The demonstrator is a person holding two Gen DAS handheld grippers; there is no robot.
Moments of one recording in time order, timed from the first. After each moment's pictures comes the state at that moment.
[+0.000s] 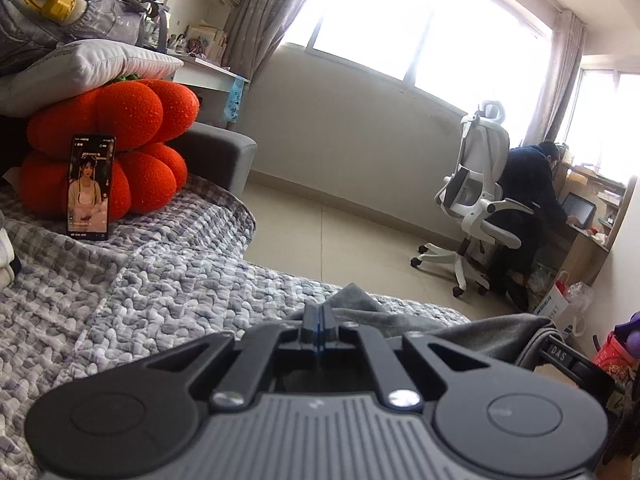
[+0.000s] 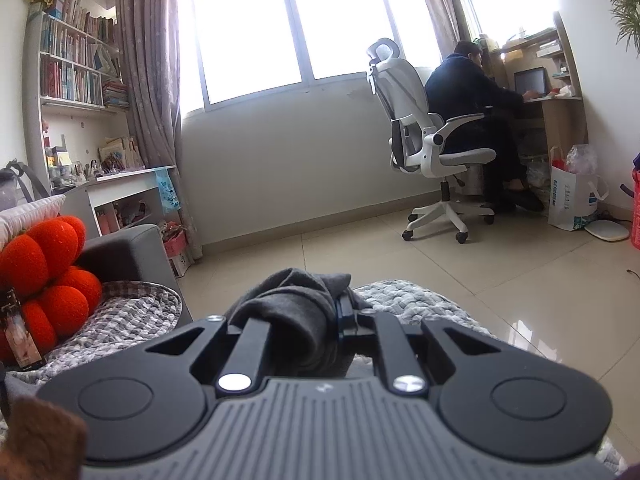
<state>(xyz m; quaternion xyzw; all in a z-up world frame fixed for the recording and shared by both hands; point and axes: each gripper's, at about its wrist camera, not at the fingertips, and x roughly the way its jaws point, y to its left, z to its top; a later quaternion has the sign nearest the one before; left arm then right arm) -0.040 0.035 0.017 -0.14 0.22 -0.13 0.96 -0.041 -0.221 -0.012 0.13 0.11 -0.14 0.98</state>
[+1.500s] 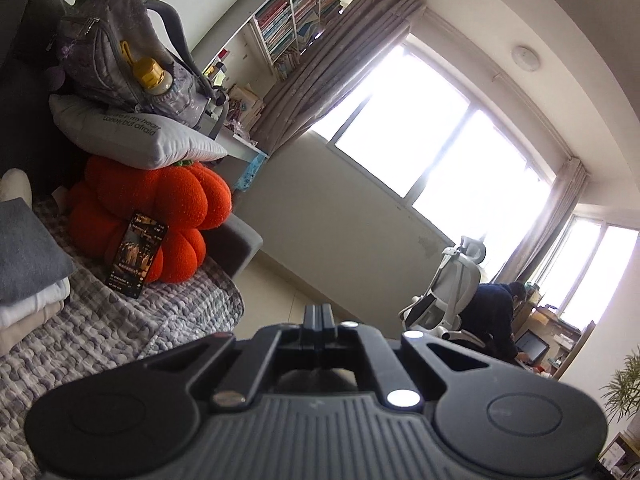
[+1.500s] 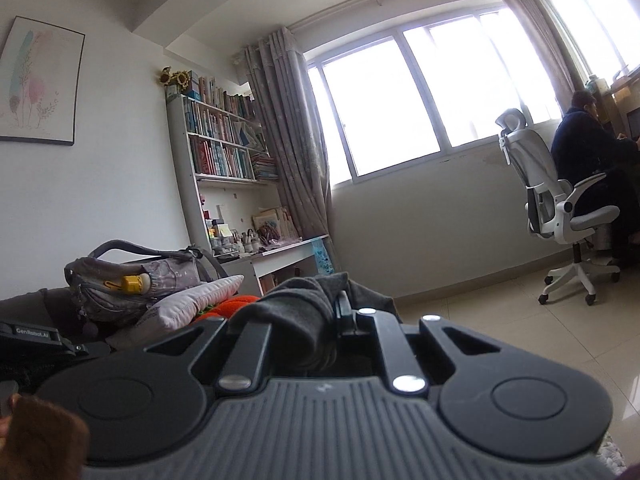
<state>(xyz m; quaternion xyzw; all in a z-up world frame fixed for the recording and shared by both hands) -0.138 0.150 0.124 -0.30 0.10 -0.12 0.94 -0.145 -0.180 0.115 0.14 -0.01 0.08 0.99</state>
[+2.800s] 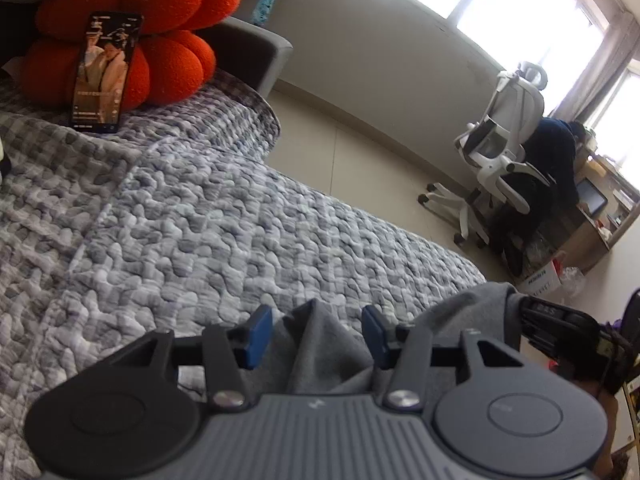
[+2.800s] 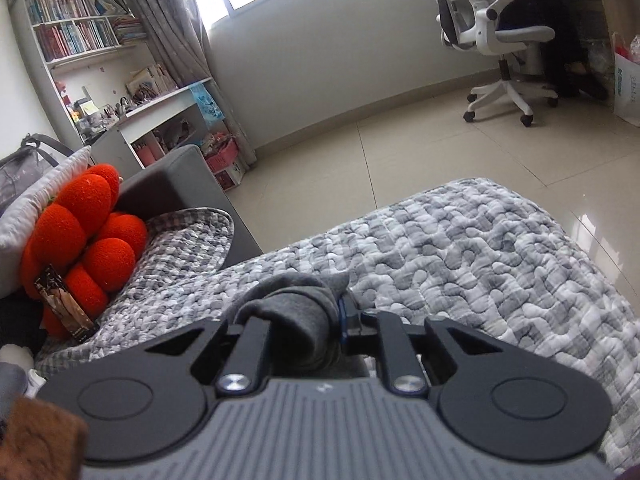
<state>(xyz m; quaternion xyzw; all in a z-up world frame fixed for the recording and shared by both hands) 0.009 0.062 -0.023 -0.18 0.37 -0.15 0.90 0.034 -0.241 -0.031 0.22 0.27 -0.03 0.94</state>
